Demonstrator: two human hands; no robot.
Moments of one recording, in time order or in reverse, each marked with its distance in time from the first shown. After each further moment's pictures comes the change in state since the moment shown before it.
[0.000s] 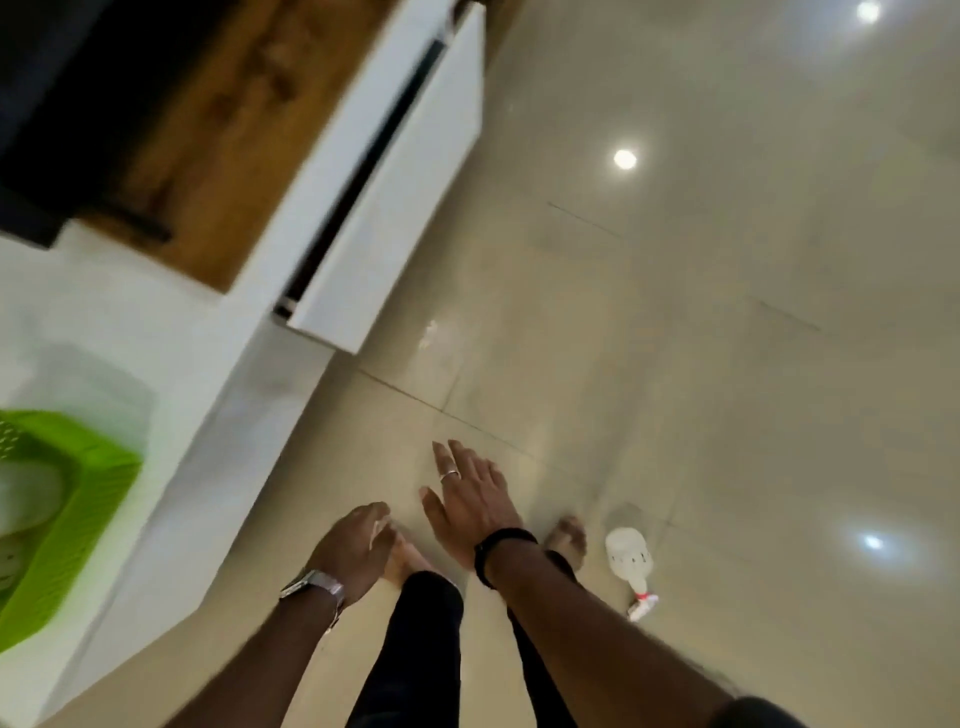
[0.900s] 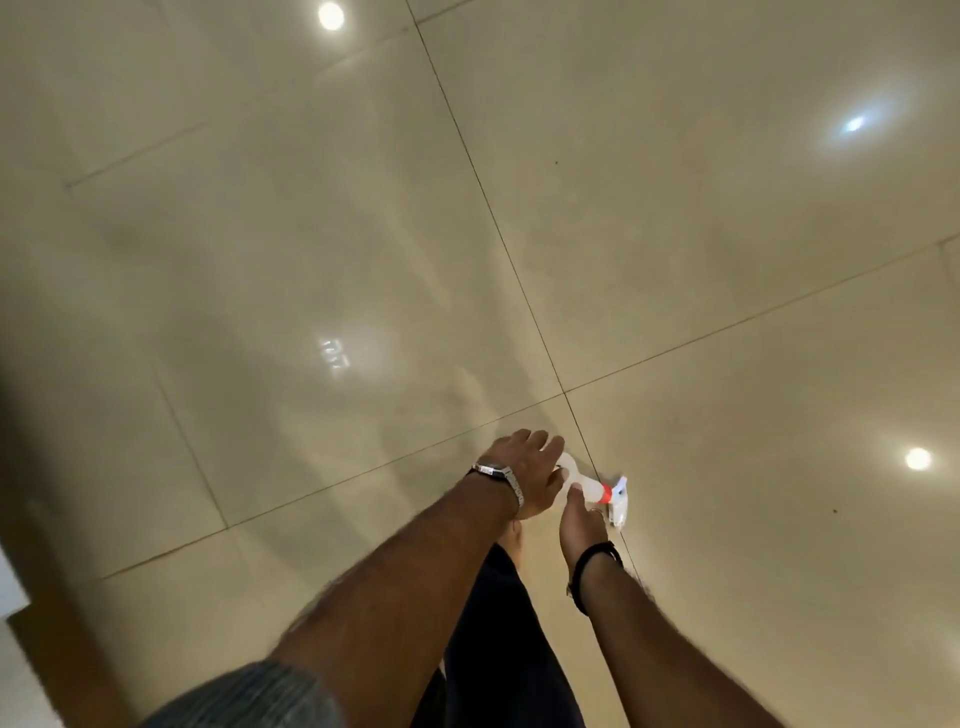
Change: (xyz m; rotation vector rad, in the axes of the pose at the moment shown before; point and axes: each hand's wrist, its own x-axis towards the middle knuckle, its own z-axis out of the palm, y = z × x) left_hand 0.202 0.299 0.454 1.112 -0.715 0.851; right_hand -0.038 0.441 0.227 1.849 0.380 1.482
